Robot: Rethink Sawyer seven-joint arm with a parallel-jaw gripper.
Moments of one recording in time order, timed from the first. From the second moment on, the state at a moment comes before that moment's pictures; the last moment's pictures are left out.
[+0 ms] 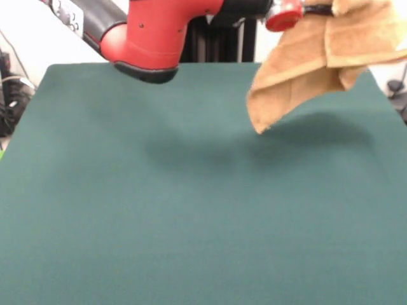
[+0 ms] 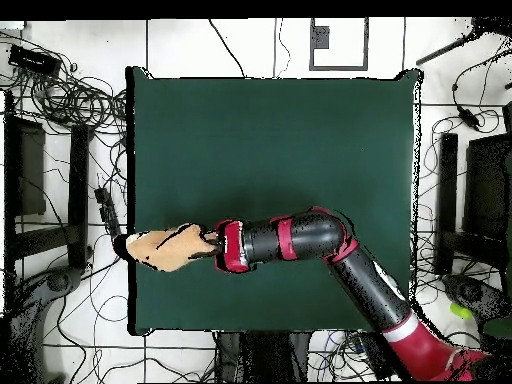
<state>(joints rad) -1.26 0.33 1.35 1.89 -0.55 1.09 0.71</state>
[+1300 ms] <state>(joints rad) -1.73 0.24 1.98 2.43 -0.15 1.09 0.63</state>
